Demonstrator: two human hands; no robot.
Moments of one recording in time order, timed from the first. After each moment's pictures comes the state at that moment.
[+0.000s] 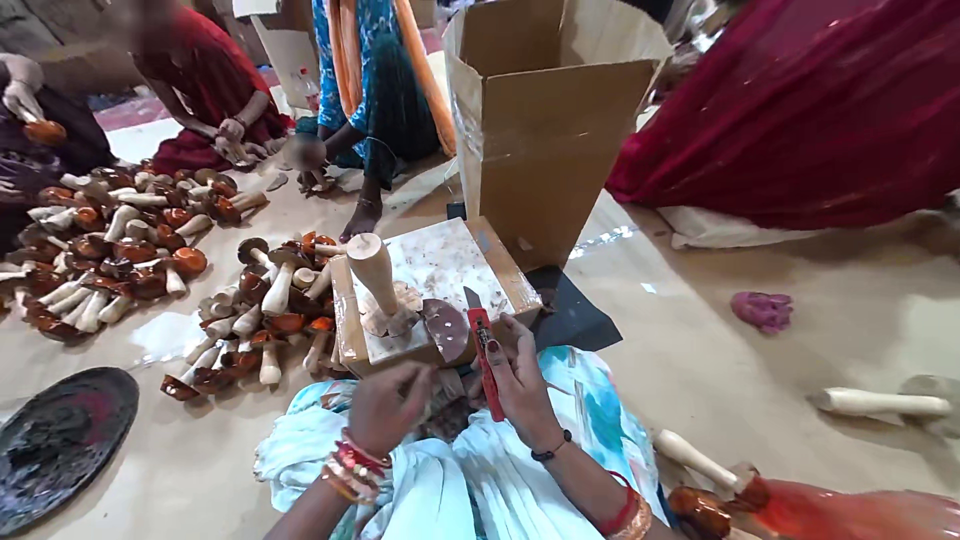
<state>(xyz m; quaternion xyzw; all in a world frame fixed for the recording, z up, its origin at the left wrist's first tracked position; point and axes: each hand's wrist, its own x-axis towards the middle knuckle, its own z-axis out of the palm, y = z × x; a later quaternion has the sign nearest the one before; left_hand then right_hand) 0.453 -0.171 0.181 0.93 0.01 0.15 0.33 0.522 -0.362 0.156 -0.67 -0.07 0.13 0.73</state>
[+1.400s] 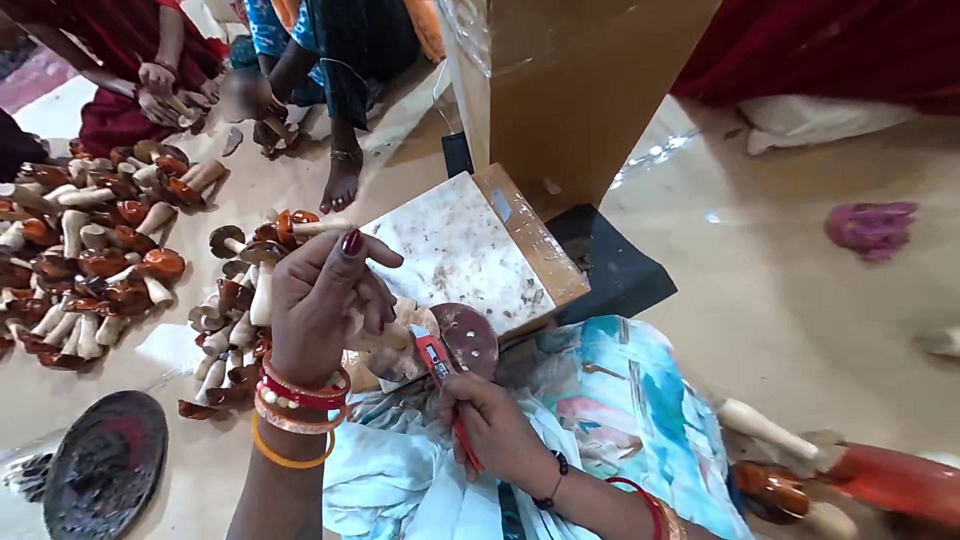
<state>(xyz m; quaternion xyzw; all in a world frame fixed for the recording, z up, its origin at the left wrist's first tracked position) 0.589 -0.103 0.274 0.73 -0.15 0.11 0.66 0.534 -0.306 0.190 -0.66 -0.09 0.38 0.64</state>
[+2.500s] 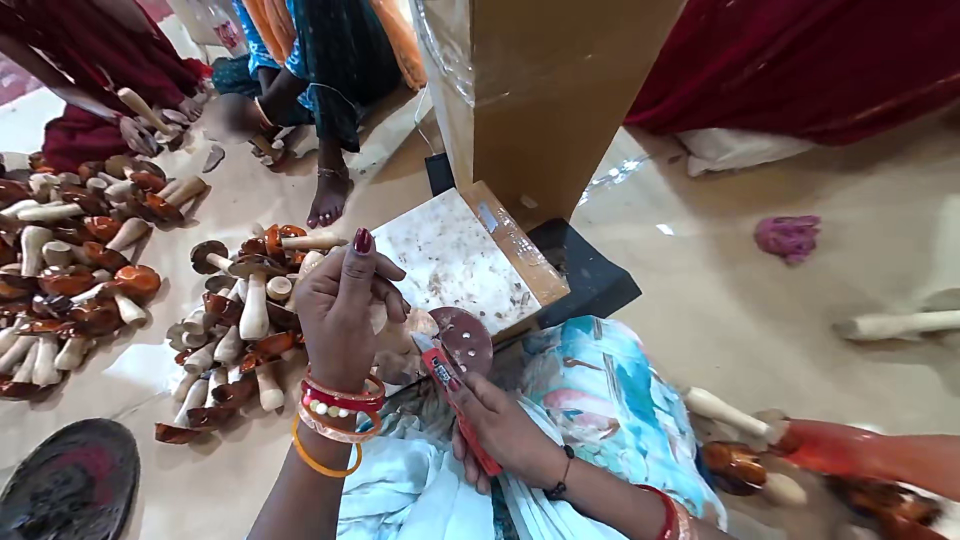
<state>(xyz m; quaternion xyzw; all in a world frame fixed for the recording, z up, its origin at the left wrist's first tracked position) 0.582 -0.125 0.269 0.71 -0.05 0.22 0.66 0.528 -0.306 0.206 -0.58 0.06 0.48 0.65</state>
